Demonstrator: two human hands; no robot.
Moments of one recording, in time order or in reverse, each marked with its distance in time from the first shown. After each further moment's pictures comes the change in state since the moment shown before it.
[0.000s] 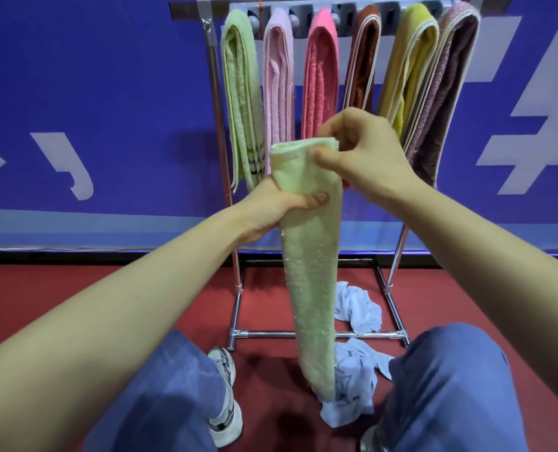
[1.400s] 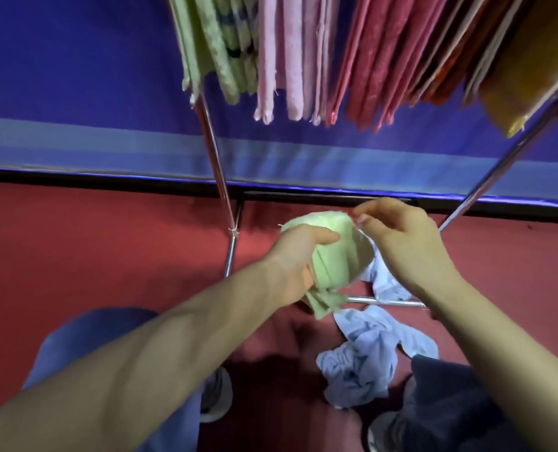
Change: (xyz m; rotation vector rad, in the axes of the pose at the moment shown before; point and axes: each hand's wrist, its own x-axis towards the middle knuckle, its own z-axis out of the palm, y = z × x) left_hand 0.091 -0.215 -0.010 -0.493 0.368 -0.791; right_hand -0.029 0.259 0.120 -0.119 -0.258 0.566
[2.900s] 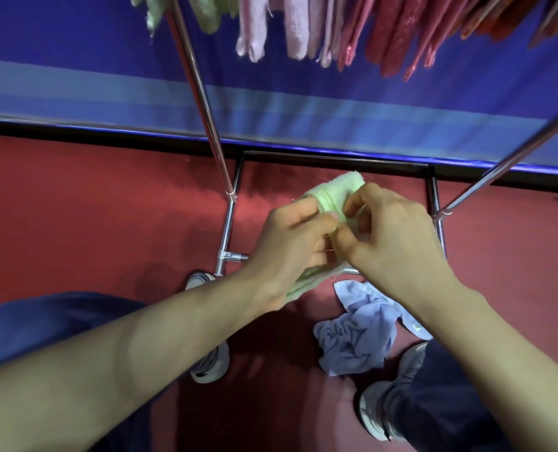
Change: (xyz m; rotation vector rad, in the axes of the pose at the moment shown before) left_hand -0.001 -0.017 -0.012 0.118 -0.065 0.238; right_hand 0.000 0.006 0.026 -0.391 -0.042 -0.227
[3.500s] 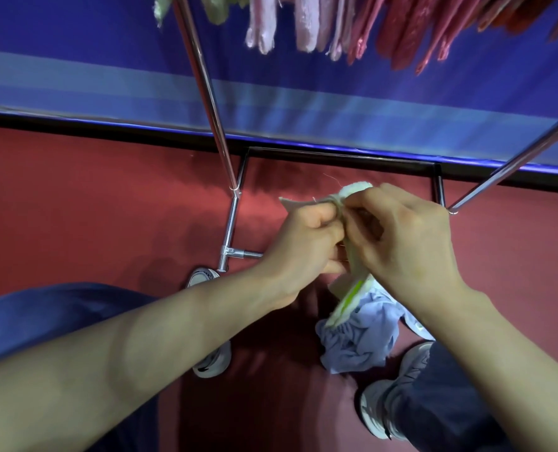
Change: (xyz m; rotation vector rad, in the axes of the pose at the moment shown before) left_hand 0.005 -0.005 0.008 0.175 -0.007 -0.045; right_hand -0.004 0.006 0.007 0.030 0.298 -0.328
